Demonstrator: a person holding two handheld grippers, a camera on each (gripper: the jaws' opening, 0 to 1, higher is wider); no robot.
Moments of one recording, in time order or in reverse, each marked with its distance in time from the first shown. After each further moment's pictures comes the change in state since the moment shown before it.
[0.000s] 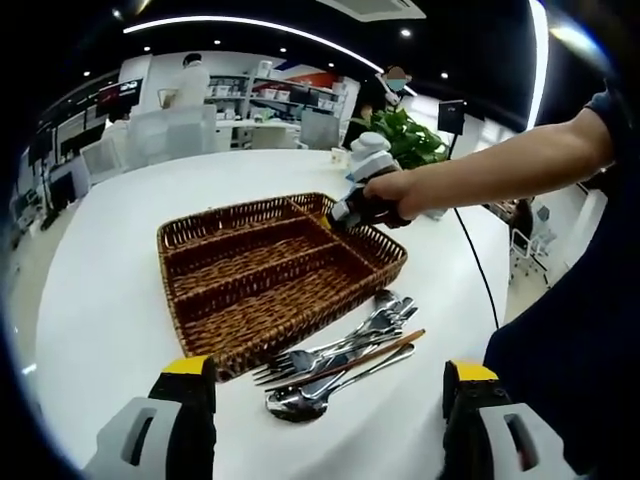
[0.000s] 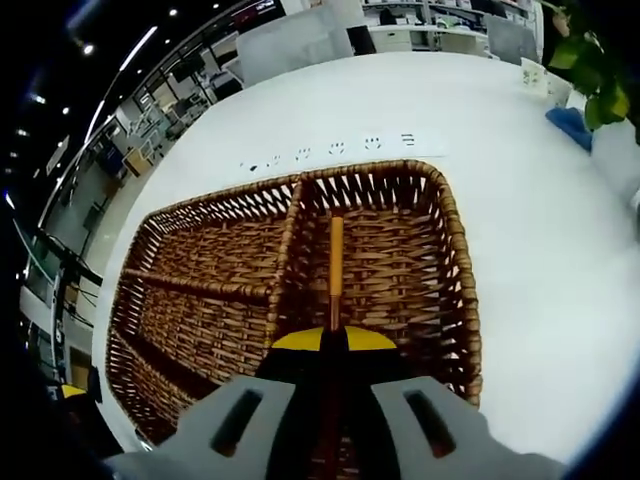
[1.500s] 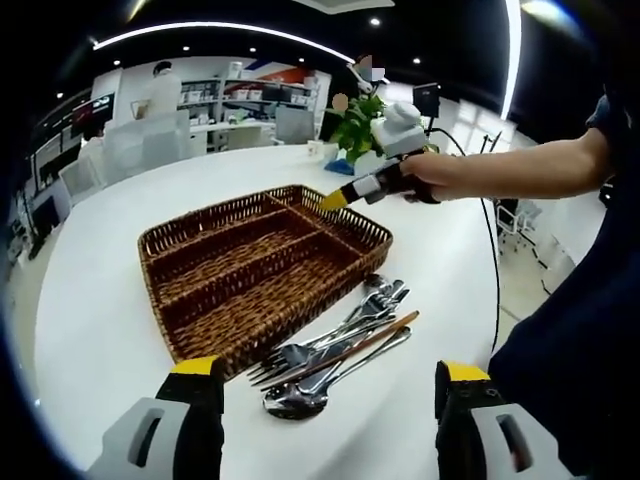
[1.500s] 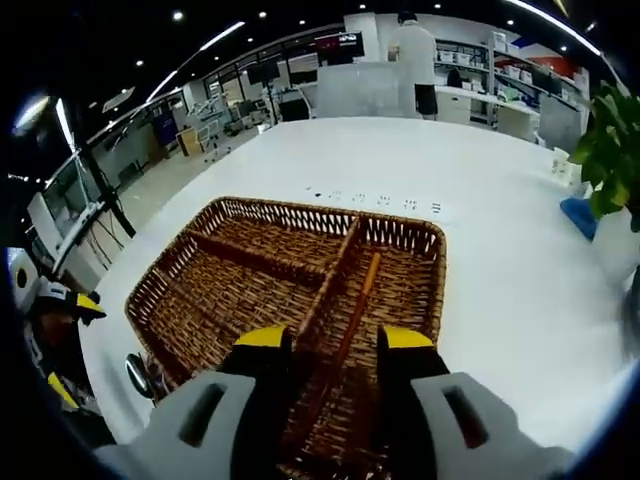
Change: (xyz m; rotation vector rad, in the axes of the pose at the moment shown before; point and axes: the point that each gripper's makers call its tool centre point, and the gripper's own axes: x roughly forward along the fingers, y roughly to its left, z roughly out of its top) left arm 0.007 -0.004 -0.010 0.089 0.046 -0.045; right arm -0.087 0.021 -0.010 -0.309 -0.223 0.155
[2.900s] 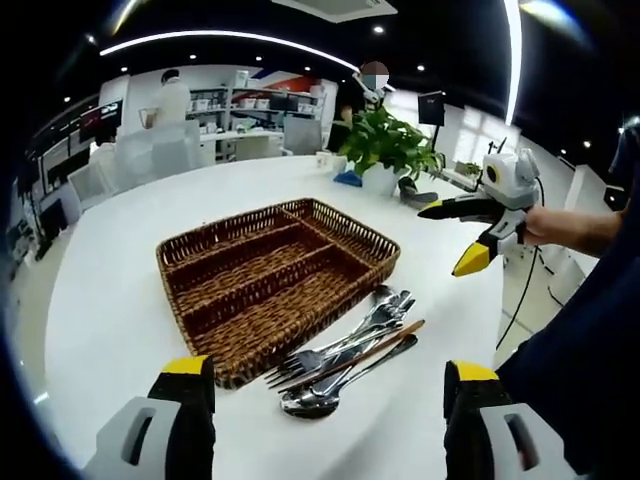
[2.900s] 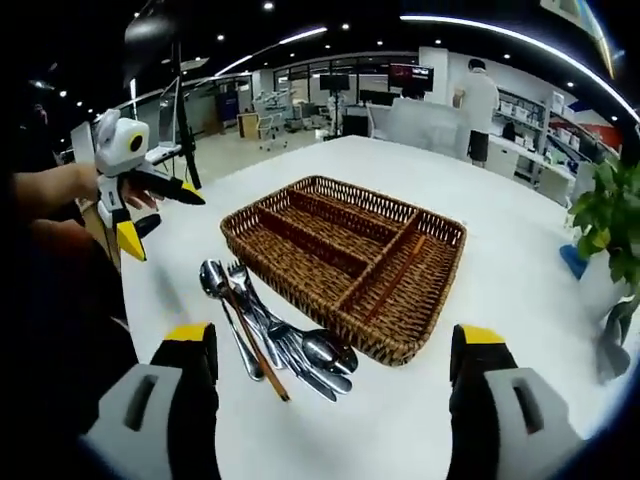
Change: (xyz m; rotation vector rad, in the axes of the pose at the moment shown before) left arm -0.022 0.008 0.008 0.000 -0.049 0.037; right arm -0.112 0.062 -0.065 -0.277 -0.036 0.094
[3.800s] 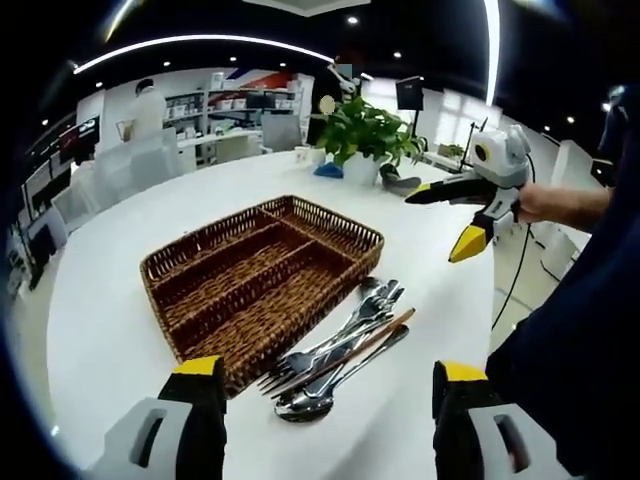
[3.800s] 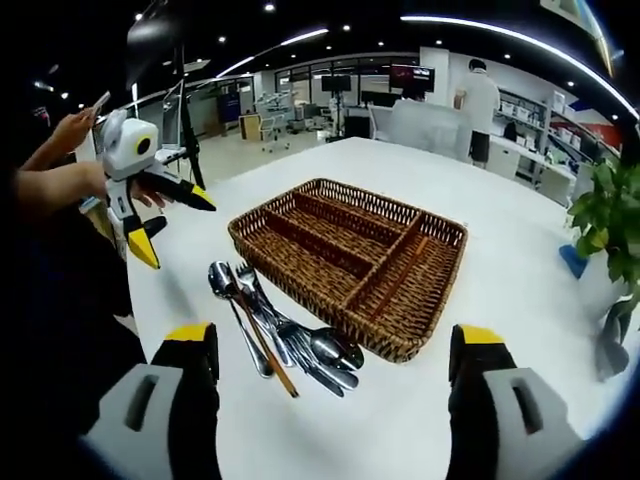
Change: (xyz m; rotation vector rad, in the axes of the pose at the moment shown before) left arm 0.009 -0.015 0.004 0.134 0.045 -0.074; right arm -0.011 0.006 0.001 0.004 -0.008 0.007
